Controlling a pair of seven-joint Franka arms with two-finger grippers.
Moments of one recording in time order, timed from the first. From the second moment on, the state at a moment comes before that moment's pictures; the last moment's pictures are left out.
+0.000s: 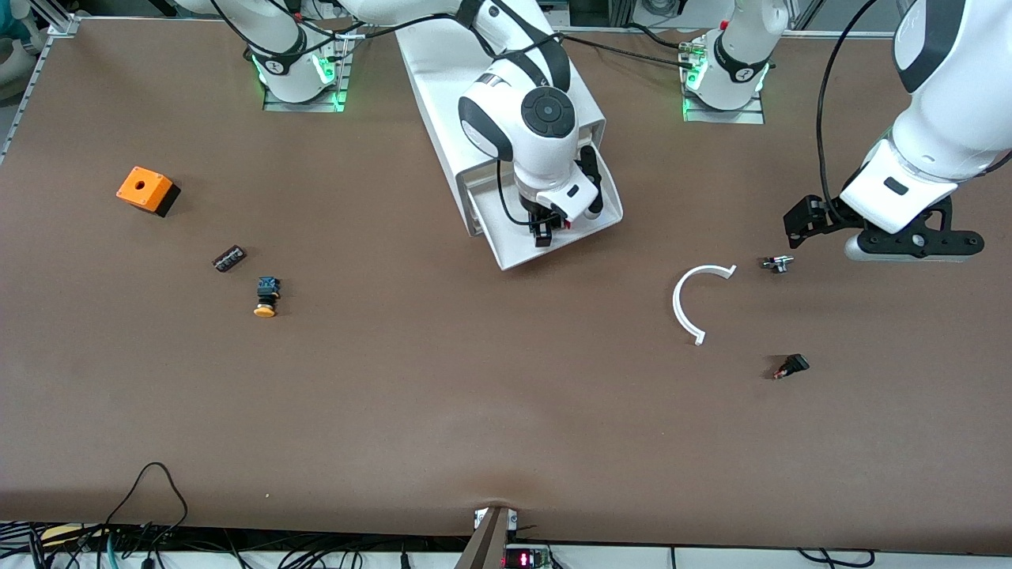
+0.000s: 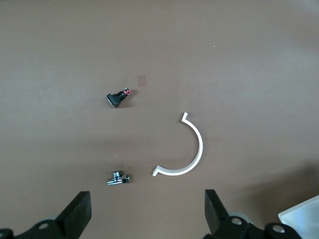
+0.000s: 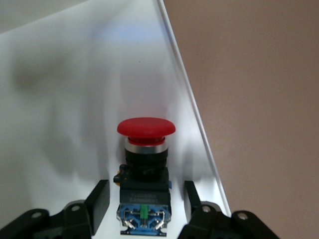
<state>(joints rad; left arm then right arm) 0.05 0.06 -0.21 -1.68 0.06 1.79 -0.15 0.94 0.74 -0.06 -1.24 0.06 1.98 -0.78</state>
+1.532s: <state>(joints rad) 0.05 0.06 -0.21 -1.68 0.04 1.77 -0.18 0.94 0.73 -0.05 -1.18 0.06 1.92 -0.78</state>
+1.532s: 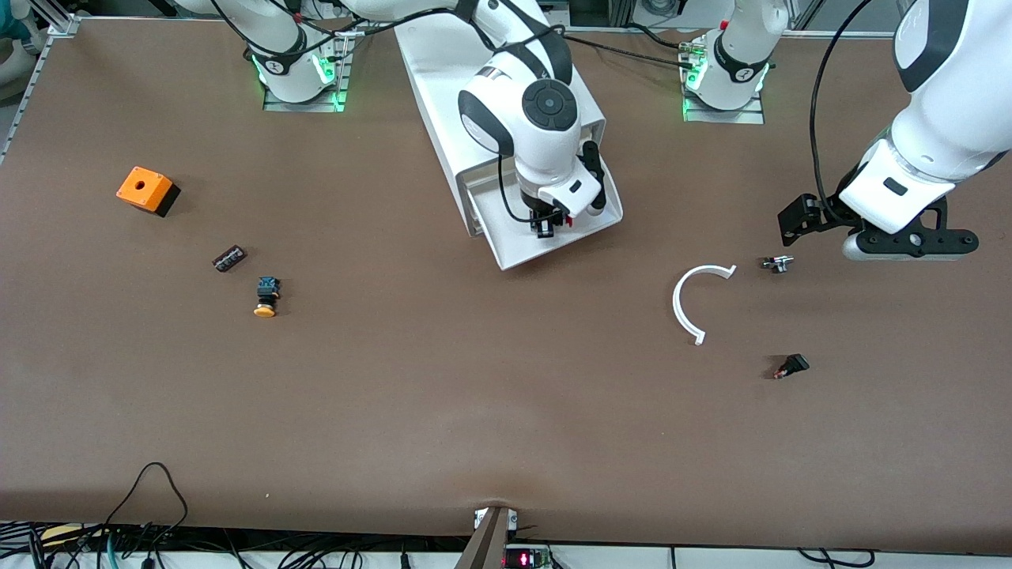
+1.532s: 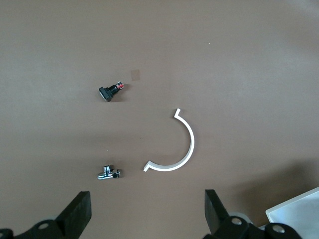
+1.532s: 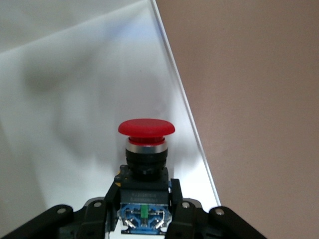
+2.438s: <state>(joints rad) 0.03 0.14 -0.25 -1.69 -0.03 1.87 -0.41 0.91 0.66 -0.09 -1.13 0.06 1.88 -0.78</state>
